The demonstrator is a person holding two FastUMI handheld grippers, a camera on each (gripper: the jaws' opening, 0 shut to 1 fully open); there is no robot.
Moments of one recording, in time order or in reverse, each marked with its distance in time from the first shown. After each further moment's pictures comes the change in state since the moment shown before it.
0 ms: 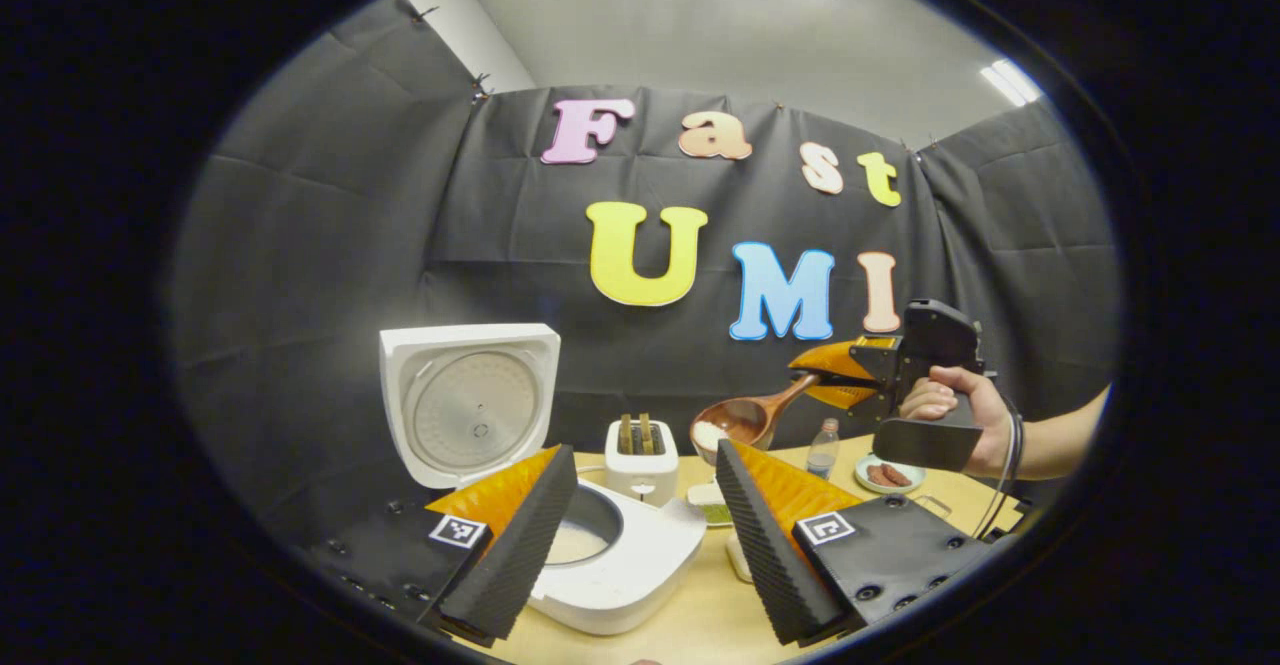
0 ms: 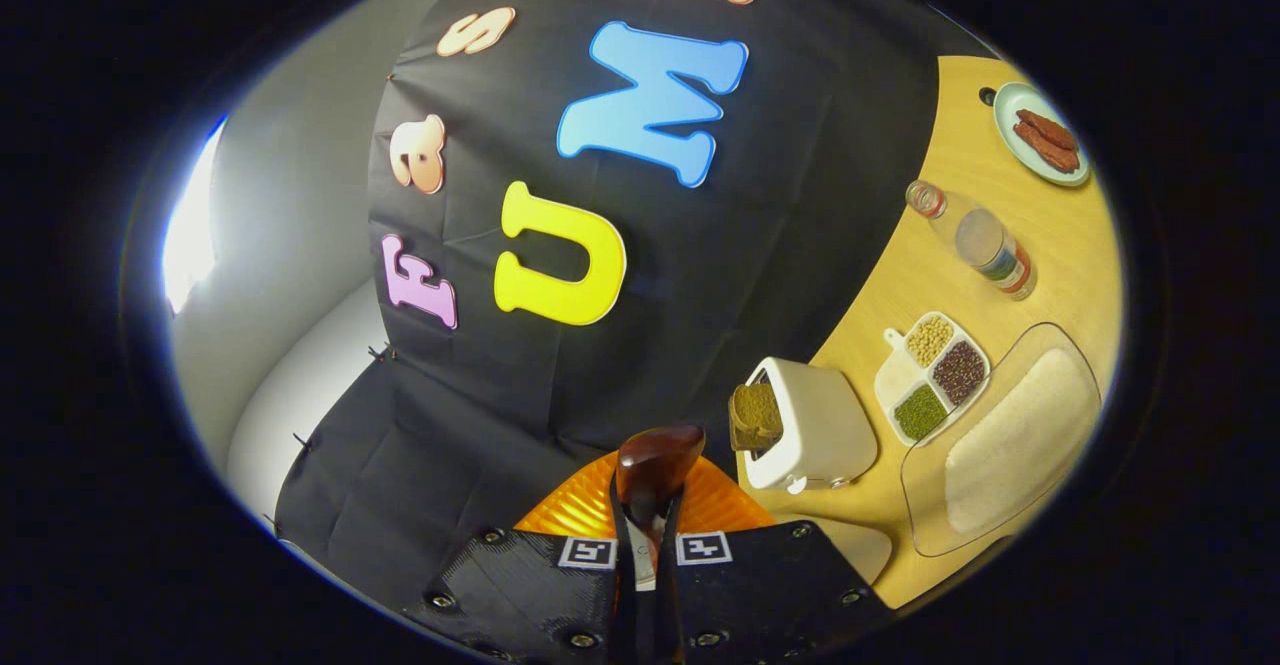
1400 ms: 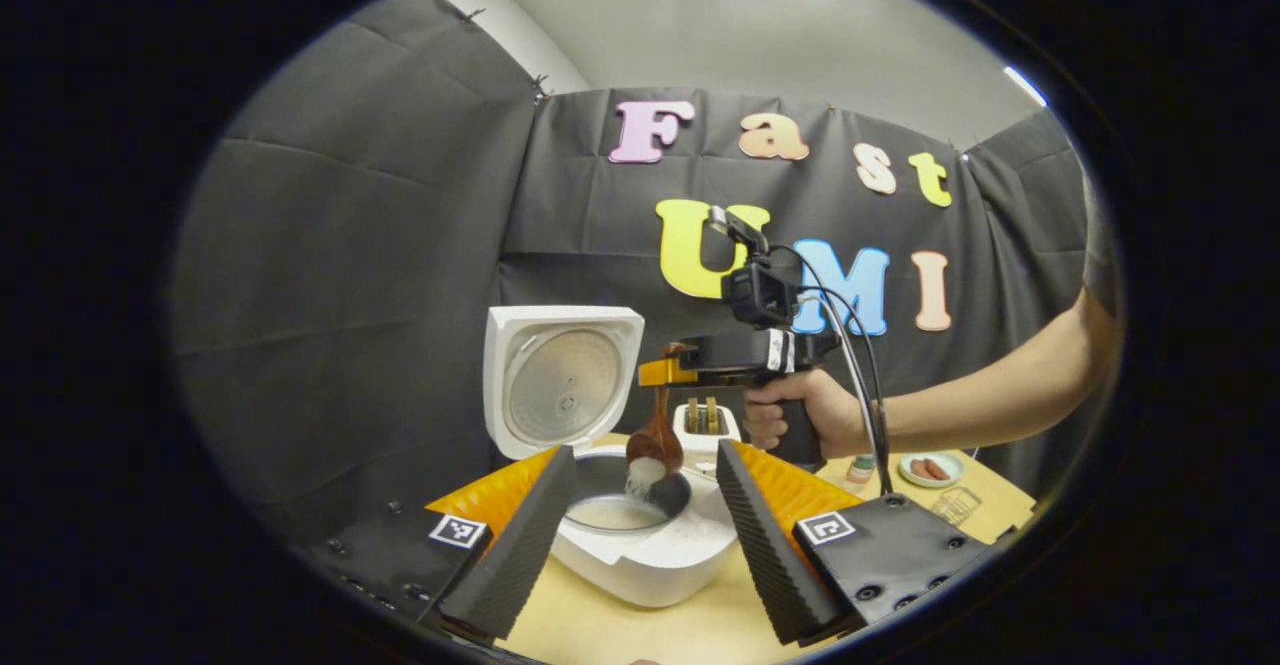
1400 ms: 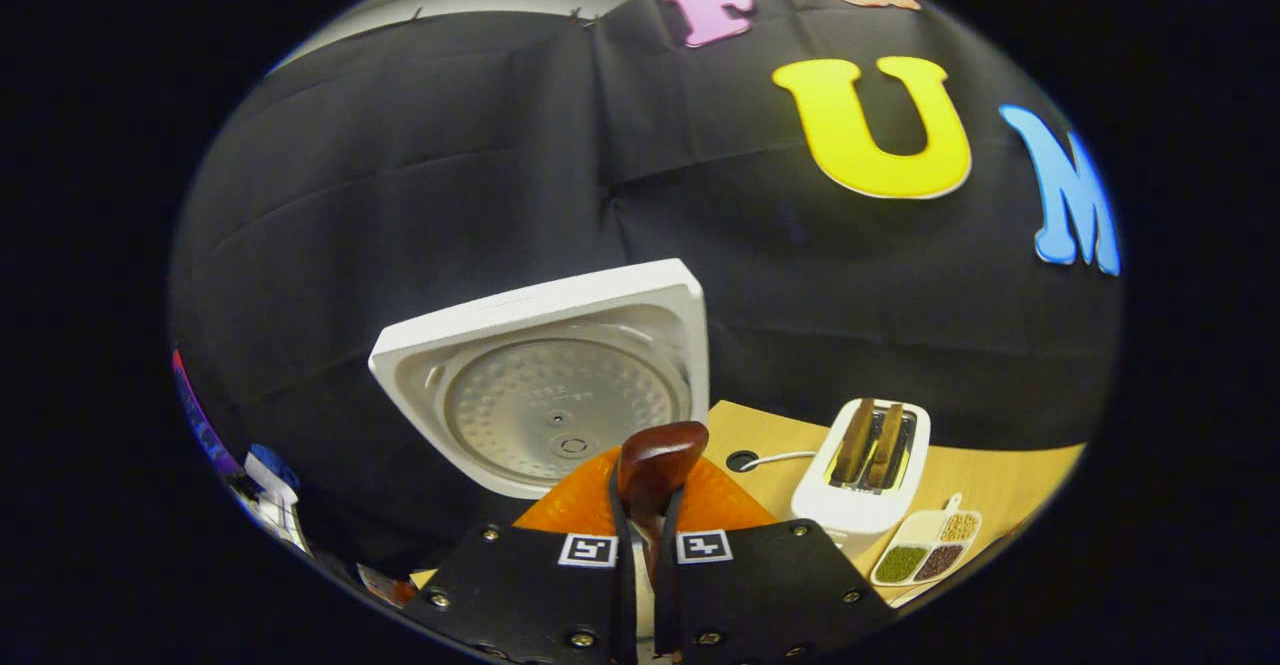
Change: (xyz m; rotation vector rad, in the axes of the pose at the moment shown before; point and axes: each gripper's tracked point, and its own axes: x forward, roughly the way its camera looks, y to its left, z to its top) left arm -0.061 0.057 -0.019 -0.012 0.018 0.169; right arm 0.138 0.030 -0.227 -1.172 0.401 0.059
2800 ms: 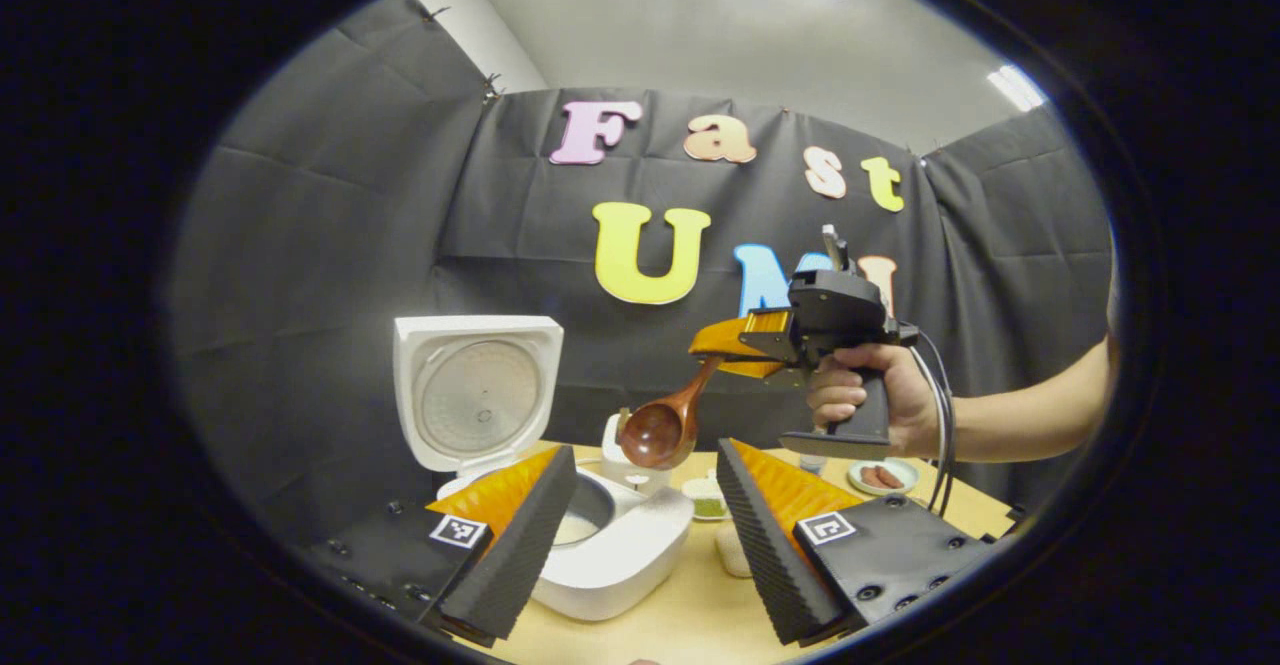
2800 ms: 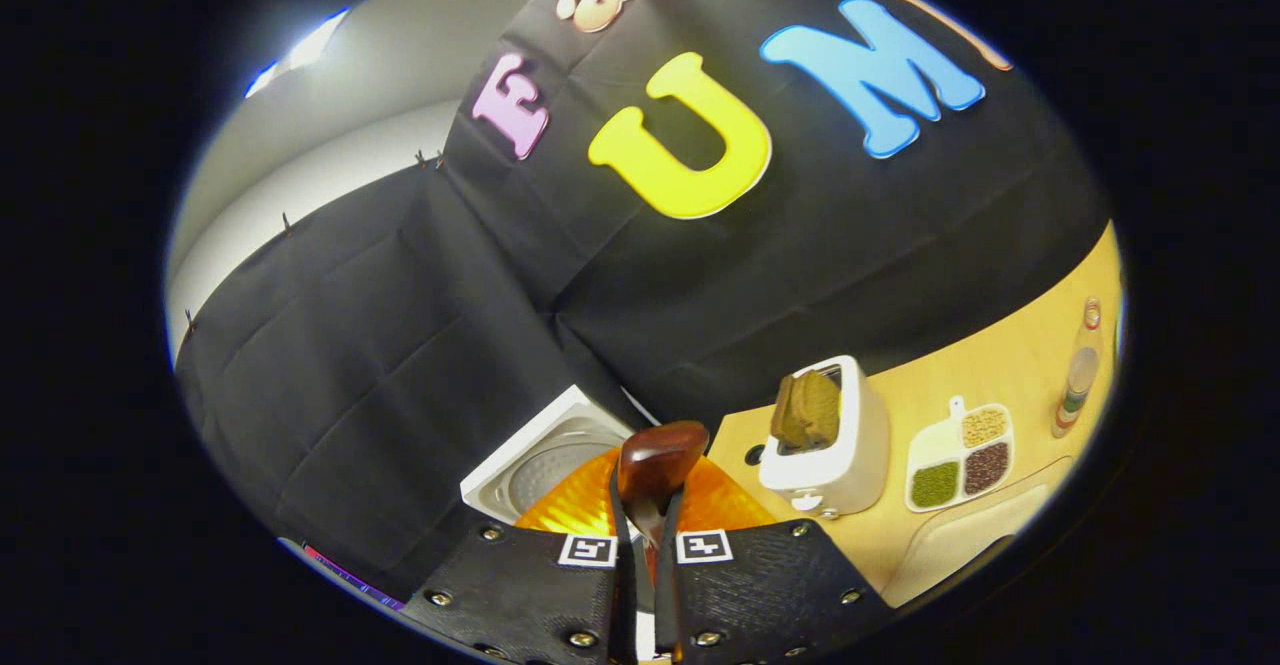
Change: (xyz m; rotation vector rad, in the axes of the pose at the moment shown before) left arm 0.022 -0.093 0.019 -0.015 -0.009 -0.181; right arm -0.162 -0.121 0.046 0.641 -0.197 -0.035
